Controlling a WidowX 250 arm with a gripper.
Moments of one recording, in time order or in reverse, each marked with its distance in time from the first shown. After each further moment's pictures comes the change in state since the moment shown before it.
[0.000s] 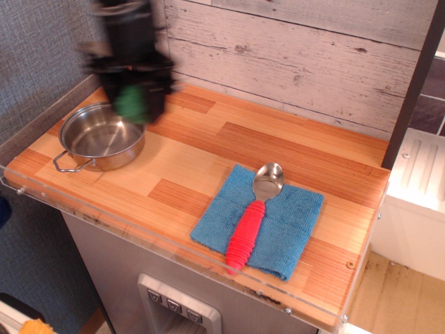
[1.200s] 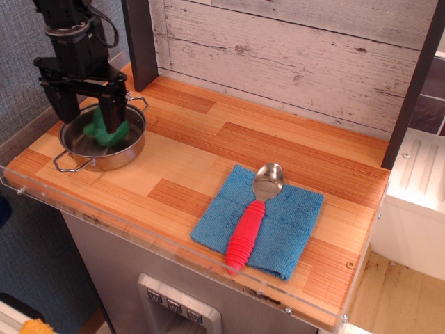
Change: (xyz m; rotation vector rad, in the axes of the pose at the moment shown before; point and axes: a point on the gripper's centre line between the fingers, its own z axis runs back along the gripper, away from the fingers) arm 0.011 0.046 -0.033 0.041 0.039 0.050
